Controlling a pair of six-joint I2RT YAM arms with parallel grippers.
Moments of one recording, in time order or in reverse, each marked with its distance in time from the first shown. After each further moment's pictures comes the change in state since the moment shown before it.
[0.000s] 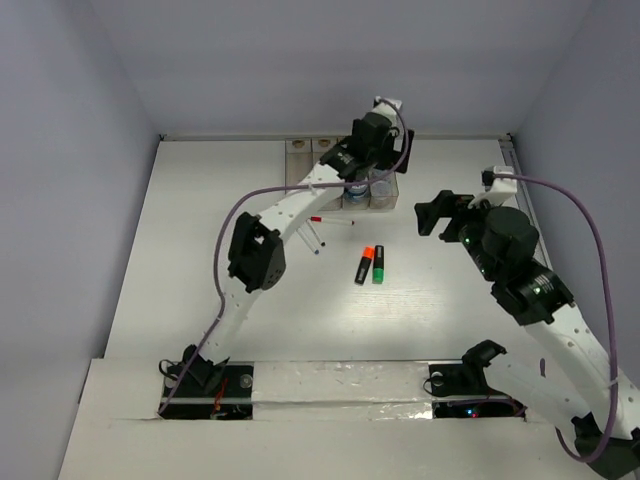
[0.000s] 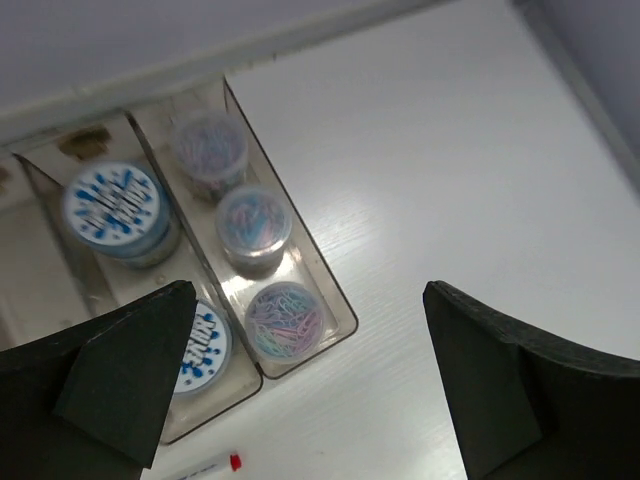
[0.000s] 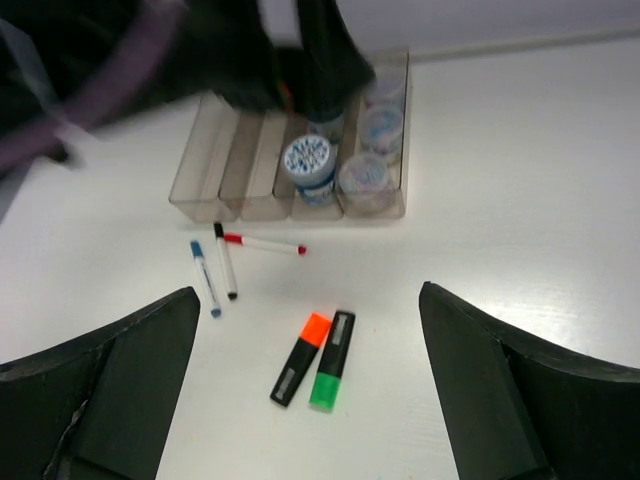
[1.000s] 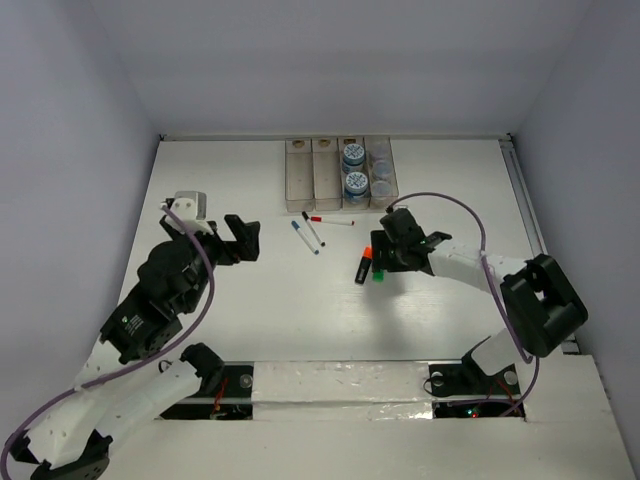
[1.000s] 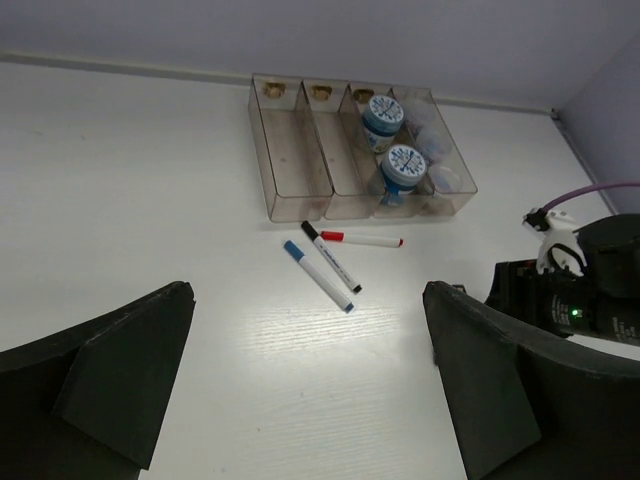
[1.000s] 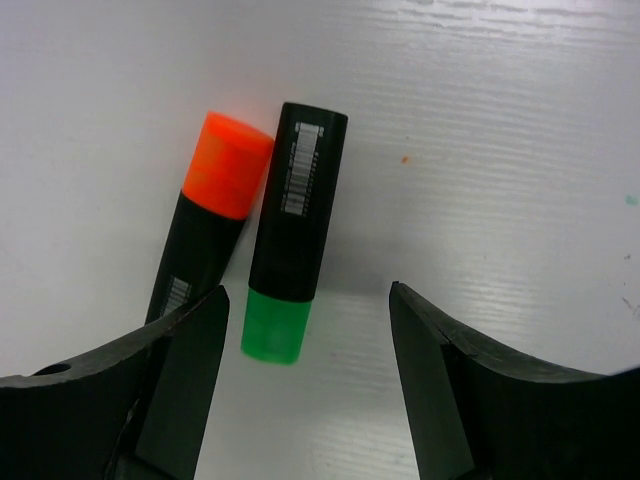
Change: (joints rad) left arm 0.043 -1.779 -1.419 -0.092 -0.292 -0.060; right arm 0.054 0.747 -0.135 0.061 -0.150 0.150
